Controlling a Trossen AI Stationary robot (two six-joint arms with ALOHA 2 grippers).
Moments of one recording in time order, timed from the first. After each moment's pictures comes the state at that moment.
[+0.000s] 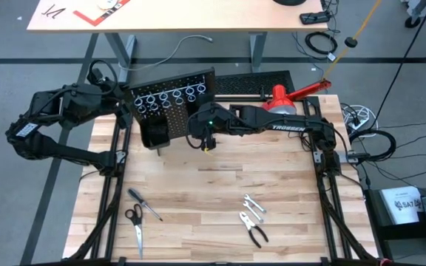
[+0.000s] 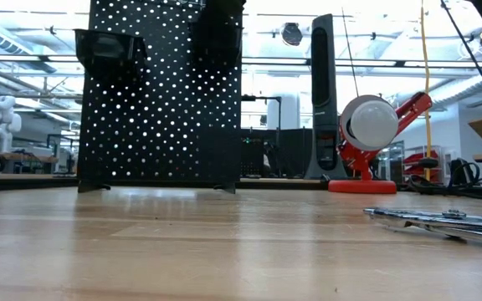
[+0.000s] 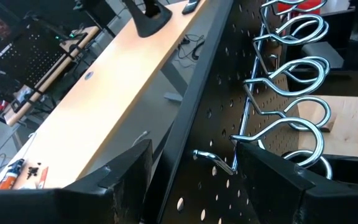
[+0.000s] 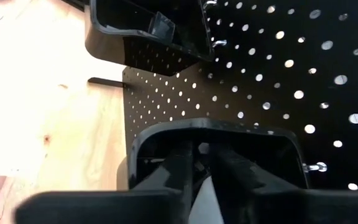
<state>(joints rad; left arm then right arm) 0.13 0.99 1.61 -1.27 -0.63 0.16 -0.07 2.02 2.10 -0.71 0.34 -0.56</state>
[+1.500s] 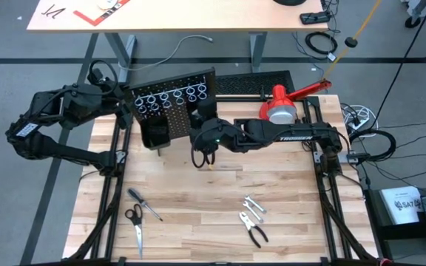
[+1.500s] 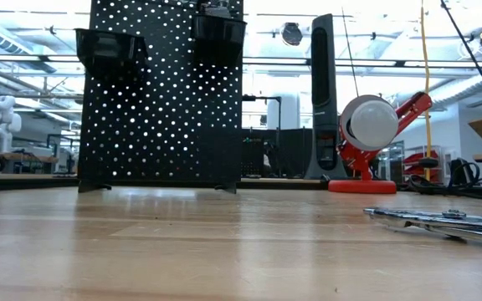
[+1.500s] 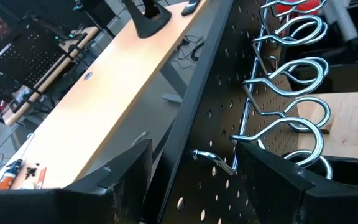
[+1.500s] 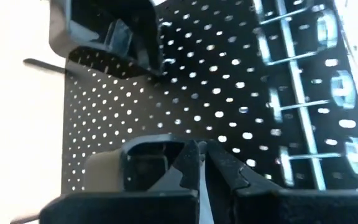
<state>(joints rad) 0.13 0.99 1.61 -1.26 -0.63 0.15 0.07 1.97 2.10 -0.63 0.70 -0.79</state>
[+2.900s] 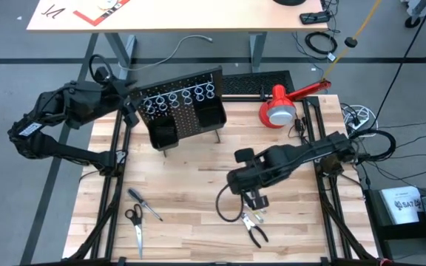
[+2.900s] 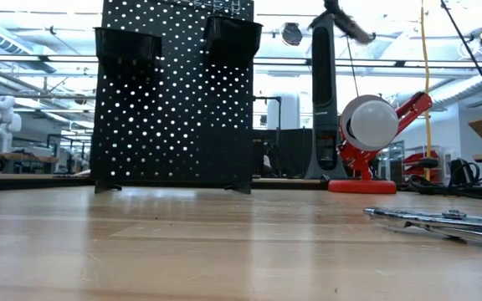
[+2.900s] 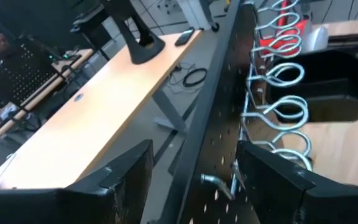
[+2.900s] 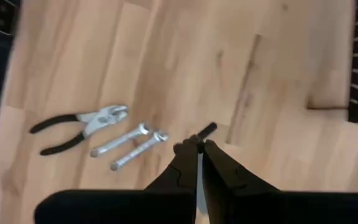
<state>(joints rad) 0.13 0.99 1.61 -1.07 -0.61 0.20 0.33 1.89 2.10 -1.49 0.13 0.07</state>
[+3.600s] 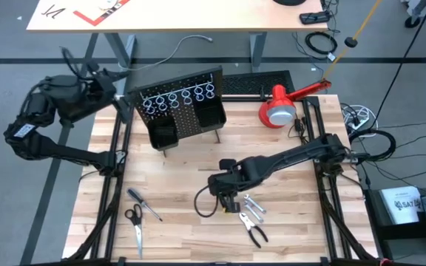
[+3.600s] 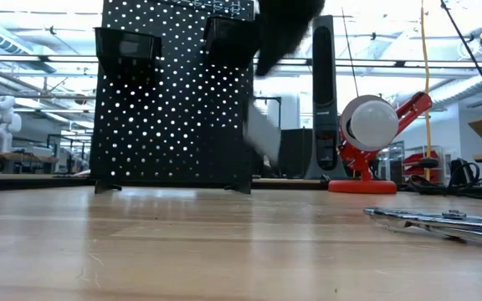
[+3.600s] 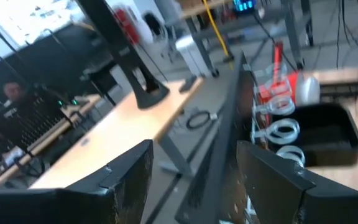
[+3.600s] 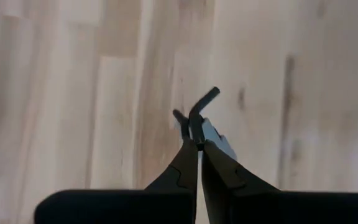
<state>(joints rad) 0.13 0.94 1.61 -0.88 -0.57 0.36 0.27 1.97 1.76 -0.97 0.07 0.22</state>
